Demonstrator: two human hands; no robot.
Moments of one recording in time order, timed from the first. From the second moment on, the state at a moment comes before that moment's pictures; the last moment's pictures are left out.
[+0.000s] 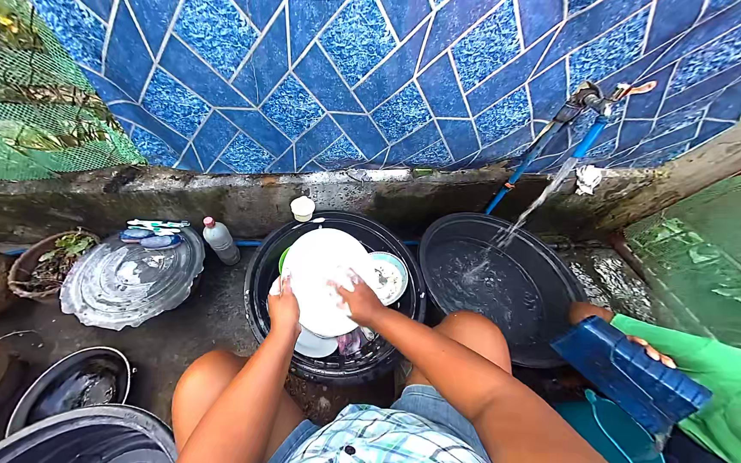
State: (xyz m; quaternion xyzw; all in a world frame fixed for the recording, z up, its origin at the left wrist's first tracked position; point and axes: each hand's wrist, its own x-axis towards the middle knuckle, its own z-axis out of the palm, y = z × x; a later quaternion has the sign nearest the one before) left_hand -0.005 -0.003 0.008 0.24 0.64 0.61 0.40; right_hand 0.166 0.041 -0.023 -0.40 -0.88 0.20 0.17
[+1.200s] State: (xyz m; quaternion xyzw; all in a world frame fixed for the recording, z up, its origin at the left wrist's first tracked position) left_hand -0.039 -0.004 0.022 0.13 0.20 0.72 0.65; right_hand 0.196 0.035 0.022 -0.03 -0.93 -0.07 0.35
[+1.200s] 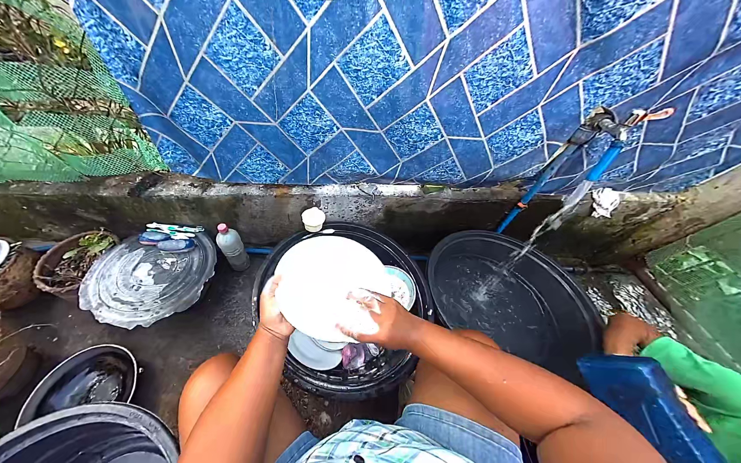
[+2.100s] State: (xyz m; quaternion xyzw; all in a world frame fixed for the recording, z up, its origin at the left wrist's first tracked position) left_hand 0.013 -0.024 0.012 0.08 0.26 0.65 0.71; right_hand 0.151 0.146 0.060 -0.63 -0.68 0.32 0.20
